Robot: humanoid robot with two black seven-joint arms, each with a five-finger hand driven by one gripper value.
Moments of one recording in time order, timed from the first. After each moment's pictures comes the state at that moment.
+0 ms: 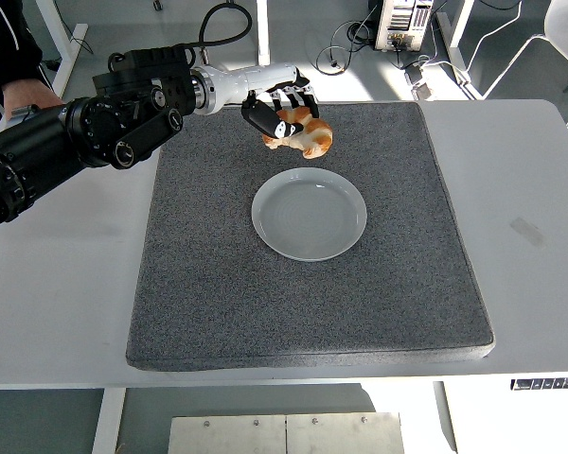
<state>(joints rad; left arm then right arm) -1.44 0.00 0.29 -0.41 0.73 -0.18 -0.39 -0.08 0.00 -0.09 0.12 -0.08 0.01 0.35</state>
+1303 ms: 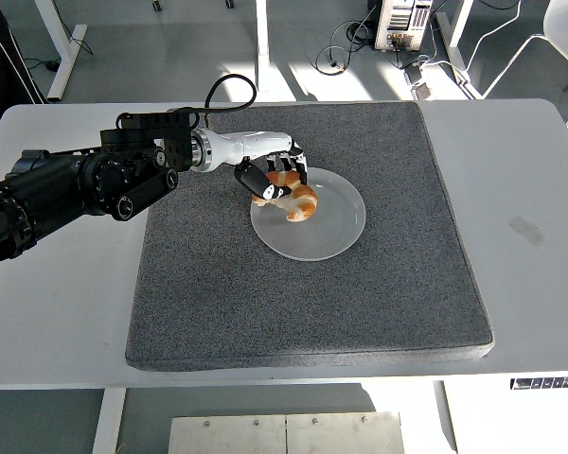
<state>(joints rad) -1.33 0.00 0.37 -0.44 0.83 -0.14 -0.49 -0.08 0.00 -0.09 0.12 -0.08 0.01 0.35</state>
